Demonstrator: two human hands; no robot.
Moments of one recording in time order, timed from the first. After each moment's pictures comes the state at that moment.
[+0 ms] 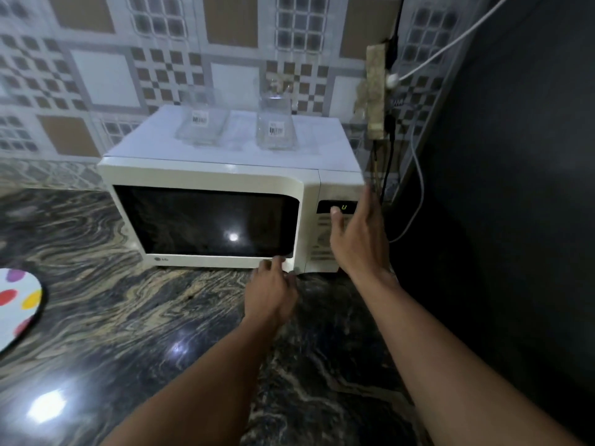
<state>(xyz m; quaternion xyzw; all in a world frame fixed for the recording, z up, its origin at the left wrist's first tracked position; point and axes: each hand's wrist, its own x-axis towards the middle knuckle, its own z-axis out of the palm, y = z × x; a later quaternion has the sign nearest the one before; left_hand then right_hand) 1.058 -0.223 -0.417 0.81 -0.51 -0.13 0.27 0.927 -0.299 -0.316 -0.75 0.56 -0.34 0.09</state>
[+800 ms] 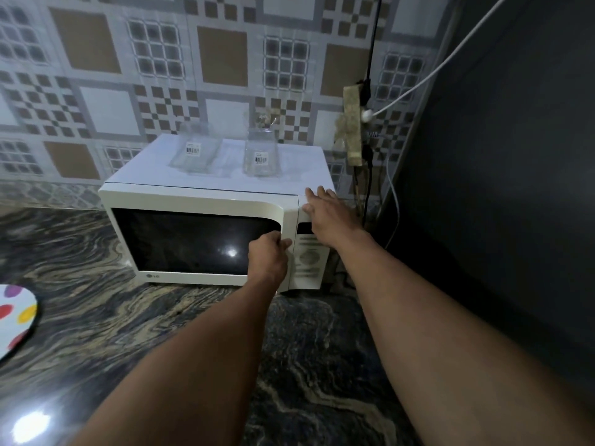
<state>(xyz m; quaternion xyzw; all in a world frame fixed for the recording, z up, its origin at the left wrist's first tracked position) 1.041 -0.267 -0.322 0.77 -0.41 -0.18 0.45 0.938 -0.355 -0.250 -0.89 0.44 -0.09 0.01</state>
